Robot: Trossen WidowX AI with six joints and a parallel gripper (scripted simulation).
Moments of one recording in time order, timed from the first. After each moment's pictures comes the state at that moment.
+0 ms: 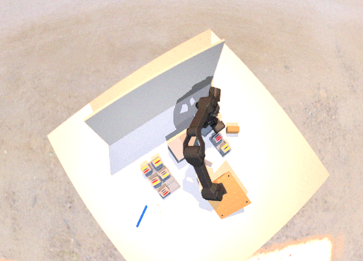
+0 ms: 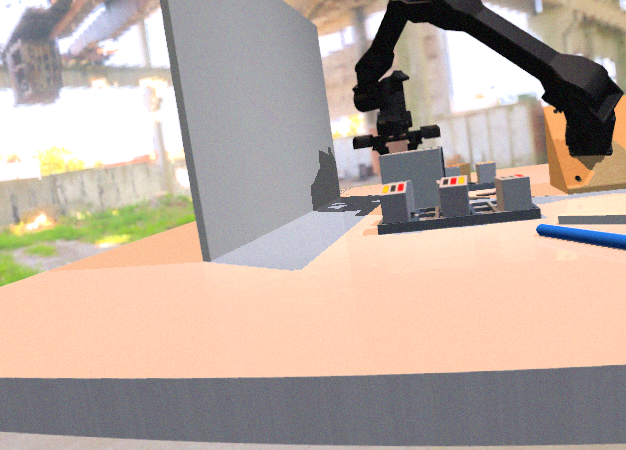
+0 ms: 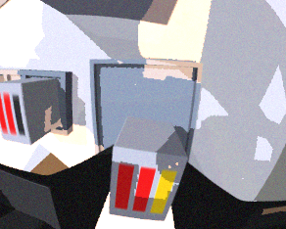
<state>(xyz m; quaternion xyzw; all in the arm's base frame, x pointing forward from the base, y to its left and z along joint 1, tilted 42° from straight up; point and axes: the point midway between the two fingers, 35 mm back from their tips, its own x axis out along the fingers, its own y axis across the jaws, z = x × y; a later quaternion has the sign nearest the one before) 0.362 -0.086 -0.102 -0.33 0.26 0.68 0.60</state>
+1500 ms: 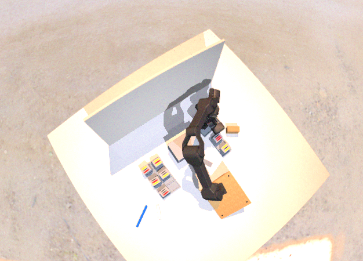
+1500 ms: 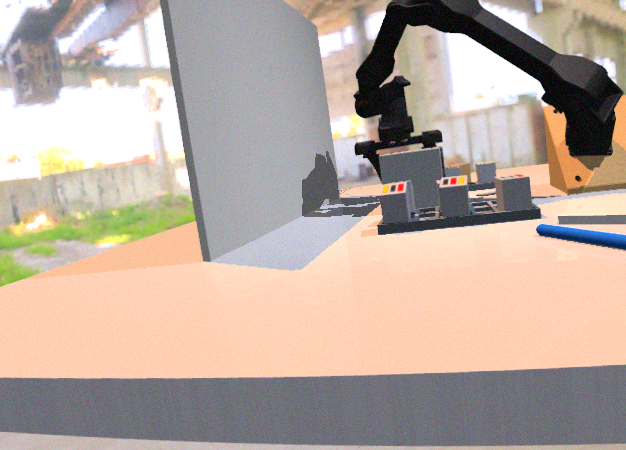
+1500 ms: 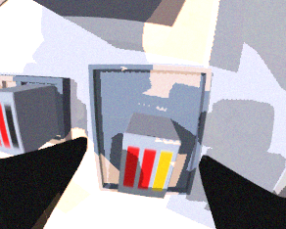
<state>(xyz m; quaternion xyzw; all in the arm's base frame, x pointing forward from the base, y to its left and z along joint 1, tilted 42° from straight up) 0.358 -0.076 -0.109 -0.32 0.26 0.69 0.60</state>
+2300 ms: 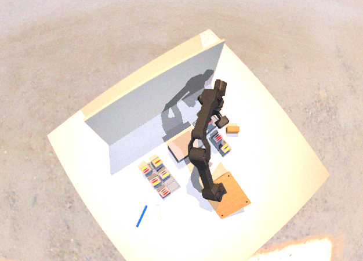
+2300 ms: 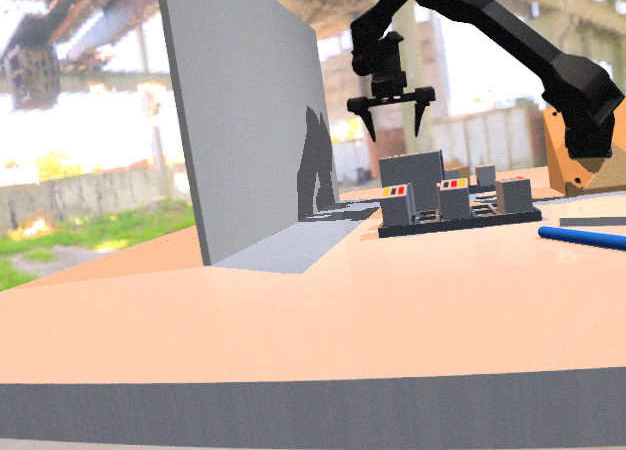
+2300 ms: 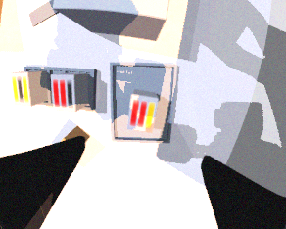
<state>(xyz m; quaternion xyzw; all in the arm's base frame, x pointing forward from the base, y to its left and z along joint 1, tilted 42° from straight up) 0.368 -0.144 -0.036 -0.33 0.26 0.67 0.61</state>
